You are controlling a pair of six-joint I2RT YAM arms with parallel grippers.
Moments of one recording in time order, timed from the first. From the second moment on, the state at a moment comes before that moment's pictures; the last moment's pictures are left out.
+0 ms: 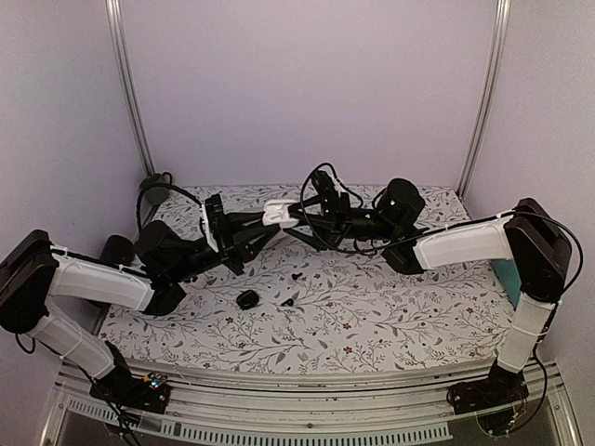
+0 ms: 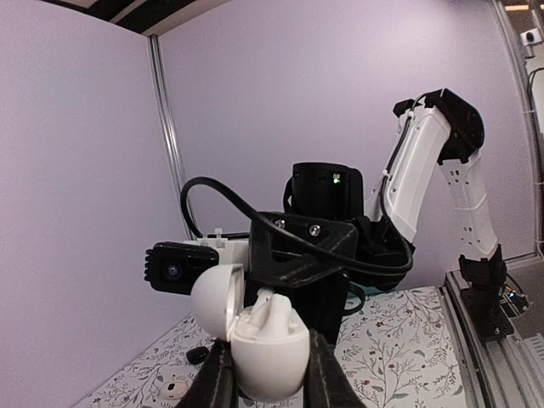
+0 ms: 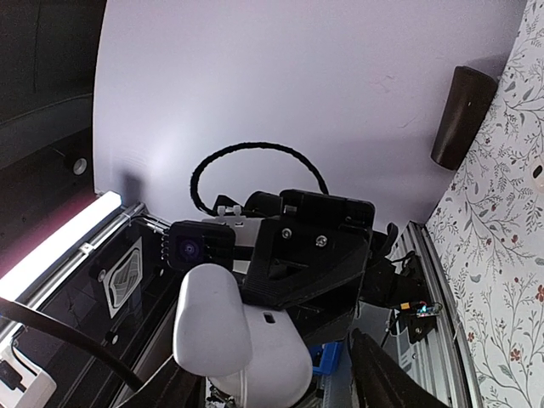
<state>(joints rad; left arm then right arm) -0.79 1.43 0.55 1.28 0.44 0.06 0.79 1.82 1.07 1.07 -0.87 1.49</state>
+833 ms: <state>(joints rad) -0.79 1.51 0.62 1.27 0.46 0.04 0.80 1.82 1.12 1.01 -0.88 1.48</state>
